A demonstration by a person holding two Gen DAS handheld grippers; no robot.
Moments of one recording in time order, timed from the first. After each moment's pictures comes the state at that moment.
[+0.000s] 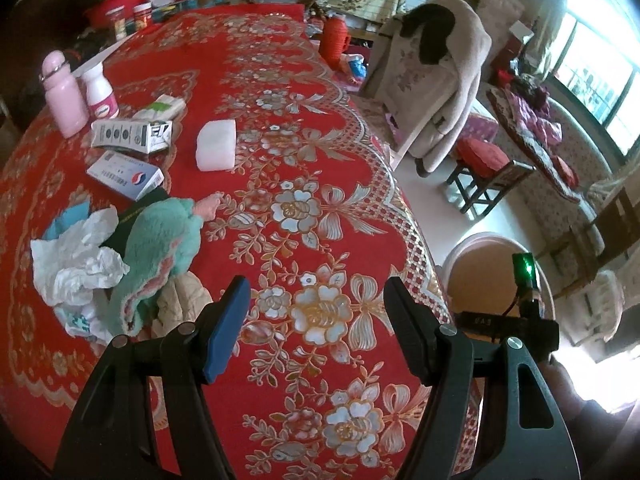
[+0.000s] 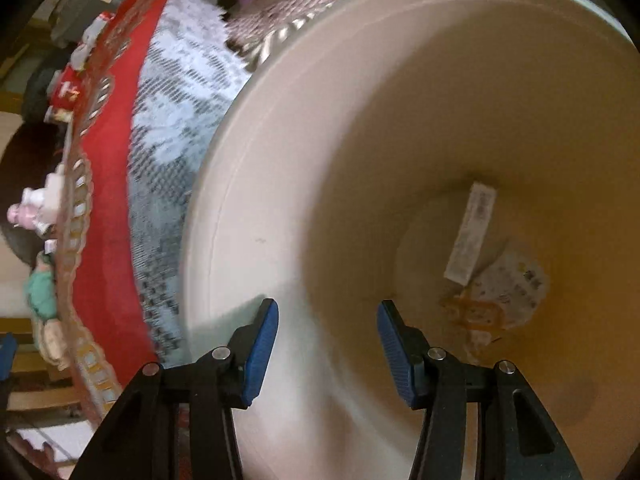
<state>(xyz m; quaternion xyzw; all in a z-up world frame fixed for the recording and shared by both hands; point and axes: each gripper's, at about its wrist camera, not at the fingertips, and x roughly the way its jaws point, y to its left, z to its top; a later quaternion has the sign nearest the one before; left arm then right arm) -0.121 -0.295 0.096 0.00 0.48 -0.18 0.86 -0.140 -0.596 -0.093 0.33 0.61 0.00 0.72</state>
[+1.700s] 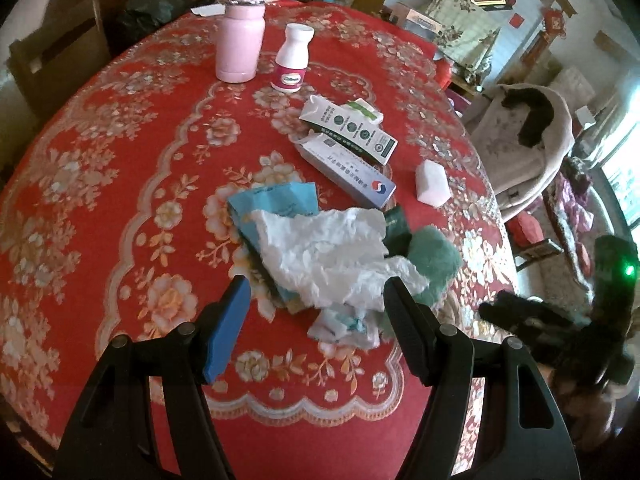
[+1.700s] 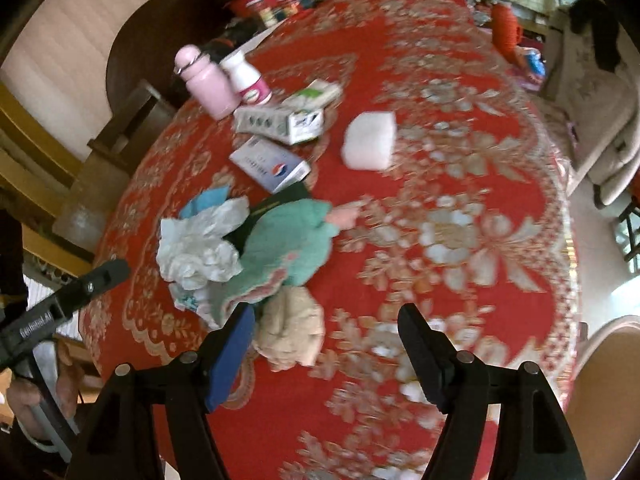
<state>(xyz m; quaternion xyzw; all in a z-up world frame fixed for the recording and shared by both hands) -0.092 -0.060 0.100 -0.12 0.50 -0.08 0.85 -0.082 -0.304 0.070 0.08 0.54 0.18 0.82</state>
